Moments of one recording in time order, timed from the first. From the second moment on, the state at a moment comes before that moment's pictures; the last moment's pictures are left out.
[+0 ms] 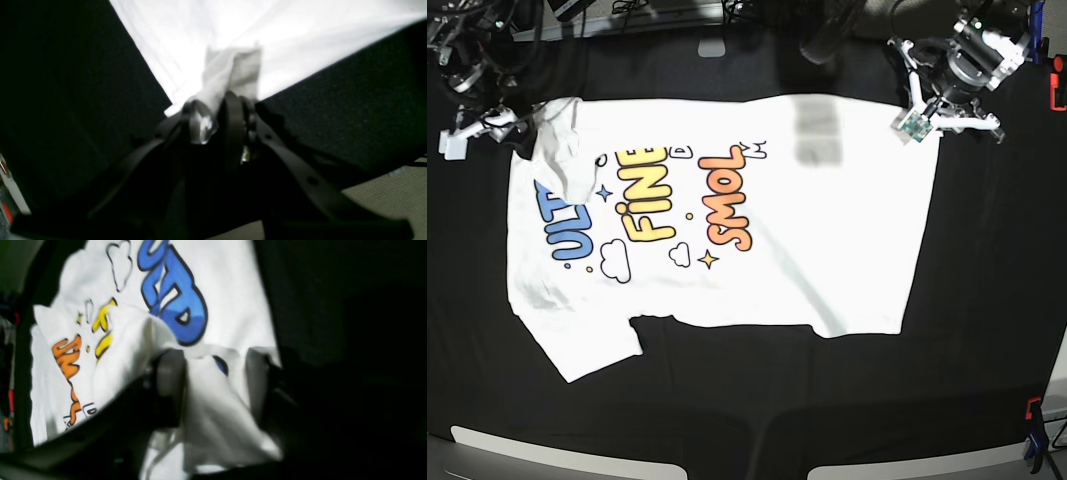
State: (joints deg) left arm 29.0 -30.5 14.1 114.5 2.5 -8.9 44.6; right arm -12.6 9.8 53.1 77.8 47.3 40.0 -59.0
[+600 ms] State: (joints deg) left arm 25.3 -30.5 14.1 114.5 2.5 -8.9 44.4; right arm -5.8 8.5 46.2 89.7 57.5 39.3 -69.4
